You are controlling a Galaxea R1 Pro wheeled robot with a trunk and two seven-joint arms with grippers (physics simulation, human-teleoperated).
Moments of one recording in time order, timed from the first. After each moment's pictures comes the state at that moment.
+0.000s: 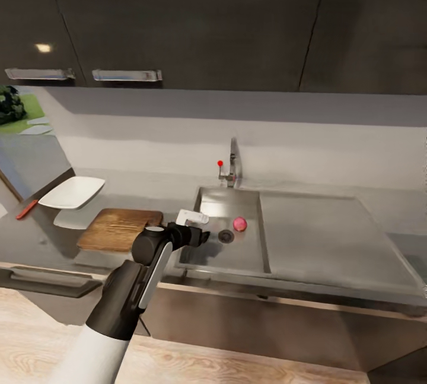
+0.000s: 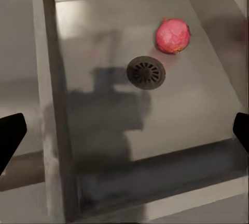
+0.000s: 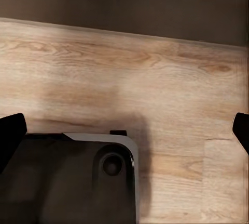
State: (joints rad) left arm -0.62 -0.12 -0.30 -1.45 0.08 0.99 0.00; right arm 0.31 -0.06 0.10 -0.80 -0.08 -0.34 -0.08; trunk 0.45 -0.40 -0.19
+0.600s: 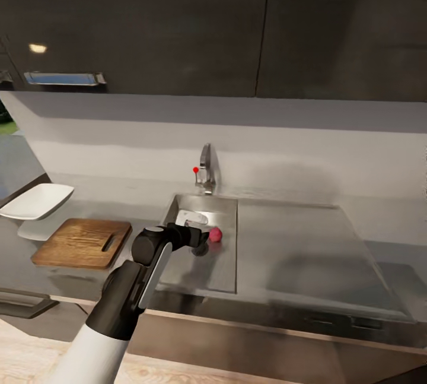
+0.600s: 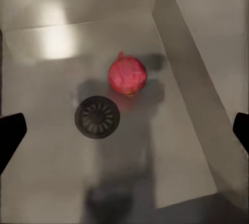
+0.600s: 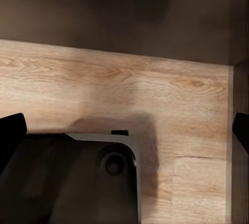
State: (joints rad) left arm -0.62 -0.12 -0.30 -1.45 0.08 0.98 0.00; right arm 0.31 -0.06 0.10 -0.80 -0.08 -0.34 -0.08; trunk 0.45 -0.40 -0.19
